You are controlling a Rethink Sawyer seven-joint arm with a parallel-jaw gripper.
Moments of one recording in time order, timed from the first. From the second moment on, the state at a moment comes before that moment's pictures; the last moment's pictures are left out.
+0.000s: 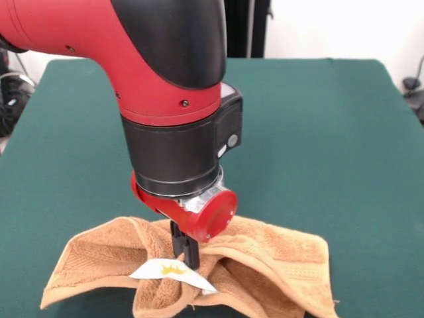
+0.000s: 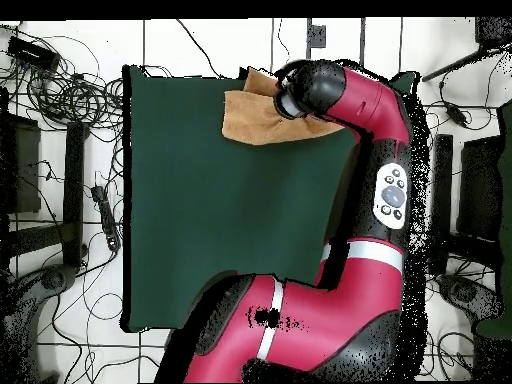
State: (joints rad) arm -0.21 -0.10 -0.08 0.63 0.19 0.91 2.23
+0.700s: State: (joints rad) arm -0.23 -0.11 -0.09 0.64 0.19 0.91 2.23
